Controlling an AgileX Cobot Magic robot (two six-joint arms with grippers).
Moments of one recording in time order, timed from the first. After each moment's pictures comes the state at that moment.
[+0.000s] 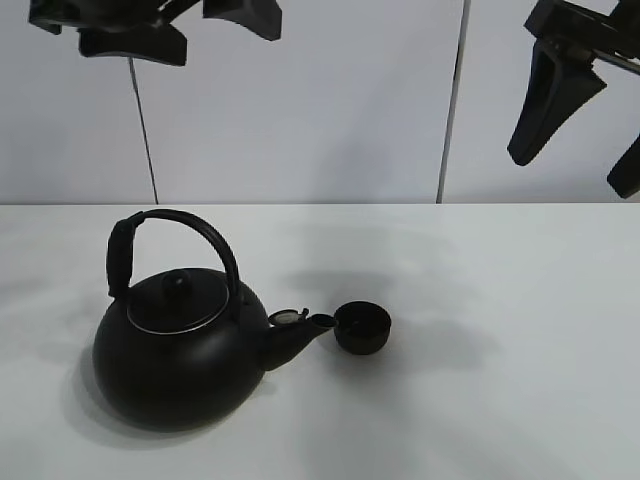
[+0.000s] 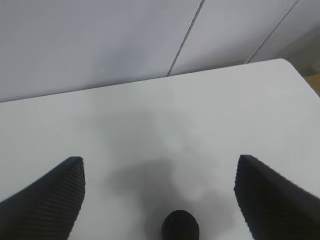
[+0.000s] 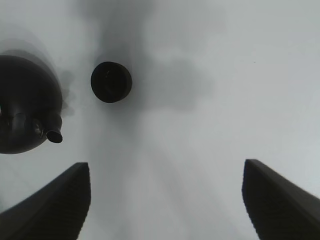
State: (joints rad) left arm -0.61 1.49 -1.06 -0.09 0.17 -0.20; right arm 0.11 1.51 -1.19 0.31 1.05 -0.08
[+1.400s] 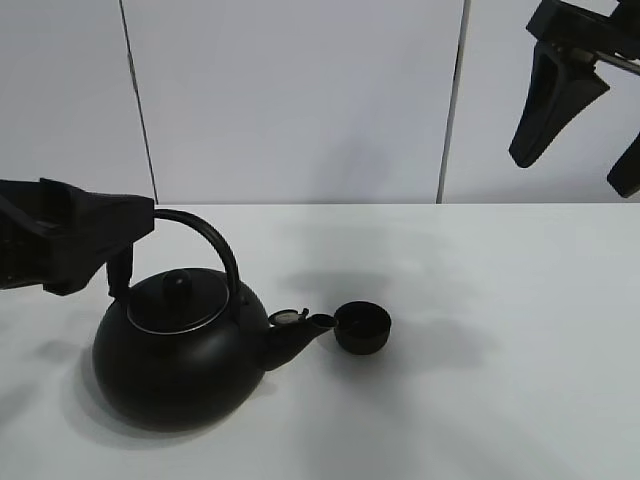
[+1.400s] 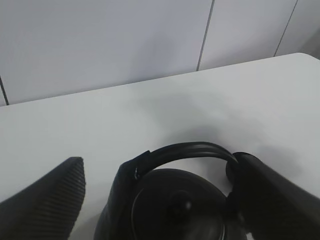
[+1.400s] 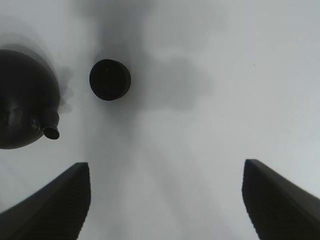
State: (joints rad) left arm -0.61 1.39 -0.22 -0.09 -0.85 -0.02; right arm 0.11 1.51 -1.19 0.31 1.05 -0.11
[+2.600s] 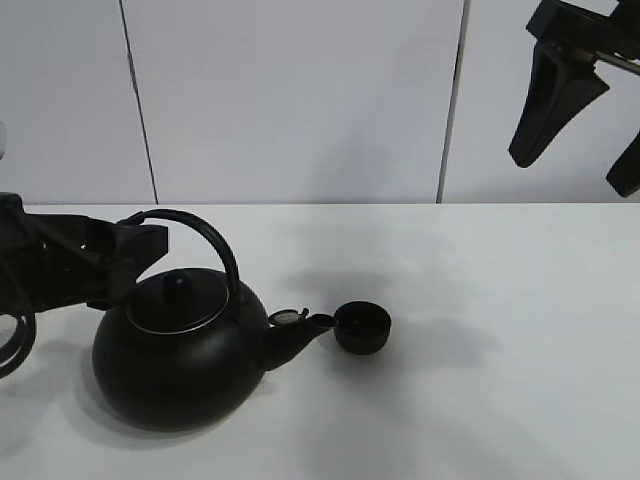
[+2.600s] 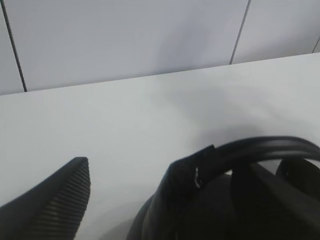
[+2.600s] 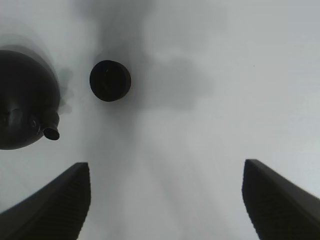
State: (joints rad) left arm -0.53 1.75 -0.27 -0.07 -1.14 -0.05; right arm 0.11 1.51 -1.19 0.31 1.05 -0.11
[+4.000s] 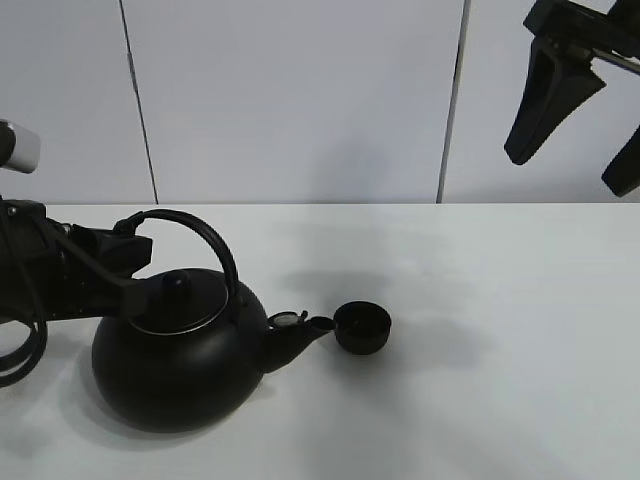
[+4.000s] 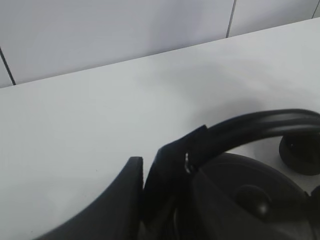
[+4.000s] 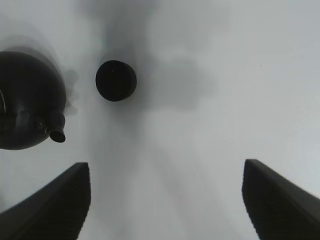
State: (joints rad) left arm -0.52 1.76 -0.32 -0.02 -1.04 0.02; right arm 0.11 1.51 -1.19 0.33 1.05 -0.11
